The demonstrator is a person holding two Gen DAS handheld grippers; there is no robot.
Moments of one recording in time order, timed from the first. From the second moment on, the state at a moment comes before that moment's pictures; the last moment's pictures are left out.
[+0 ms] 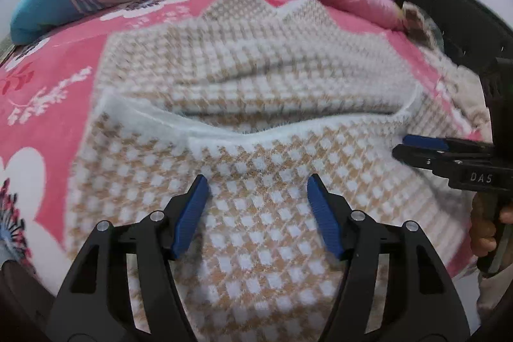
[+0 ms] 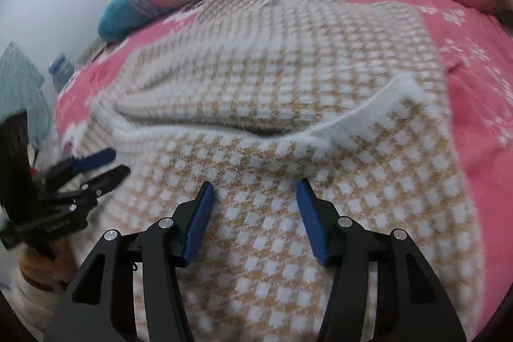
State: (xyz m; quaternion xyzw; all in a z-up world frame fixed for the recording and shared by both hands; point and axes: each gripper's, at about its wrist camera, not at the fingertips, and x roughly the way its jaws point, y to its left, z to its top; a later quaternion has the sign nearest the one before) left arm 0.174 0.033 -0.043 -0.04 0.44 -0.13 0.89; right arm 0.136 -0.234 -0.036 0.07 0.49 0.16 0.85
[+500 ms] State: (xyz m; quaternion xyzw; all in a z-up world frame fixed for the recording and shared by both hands) left arm 0.148 0.024 -0.024 -0.03 0.42 -0.14 0.90; right arm 0.105 -0.211 -0.012 0.05 0.46 0.19 0.87
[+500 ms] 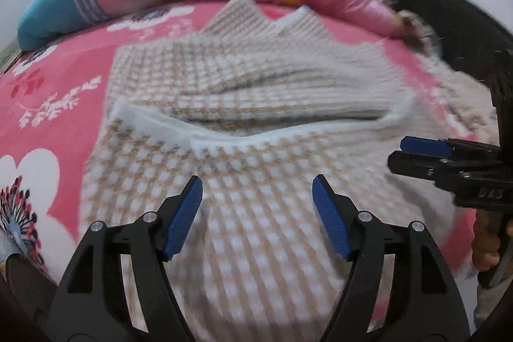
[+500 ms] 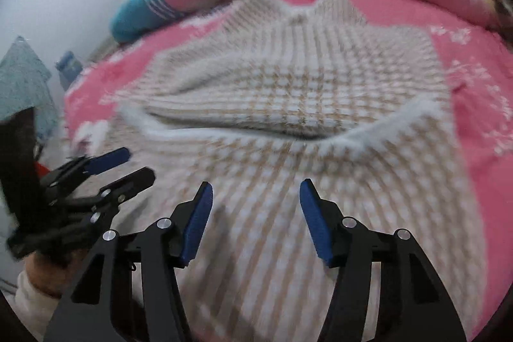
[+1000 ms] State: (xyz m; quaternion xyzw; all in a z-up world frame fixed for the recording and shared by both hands) left arm 0.095 0.018 -0.039 -0.02 0.39 -0.14 0.91; right arm 0.041 -0.205 -0.013 -0.07 0.45 0.15 0.88
